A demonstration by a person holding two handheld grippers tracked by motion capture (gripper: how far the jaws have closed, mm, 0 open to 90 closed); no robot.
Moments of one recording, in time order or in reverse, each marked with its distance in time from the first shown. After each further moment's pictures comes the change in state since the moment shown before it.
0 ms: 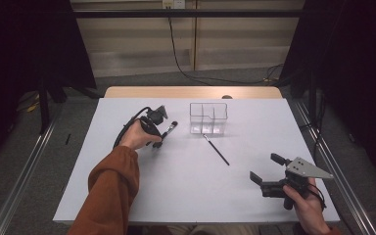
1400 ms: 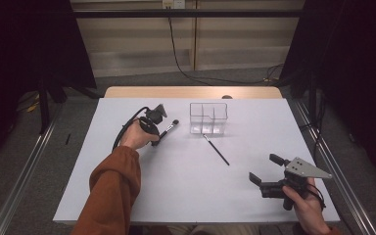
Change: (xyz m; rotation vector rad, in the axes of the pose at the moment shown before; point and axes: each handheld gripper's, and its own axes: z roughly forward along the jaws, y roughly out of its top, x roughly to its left) left arm 0.001 -0.005 -0.007 -0.059 -0.021 -0.076; right arm 0.001 0.000 0.001 0.007 0.013 -0.001
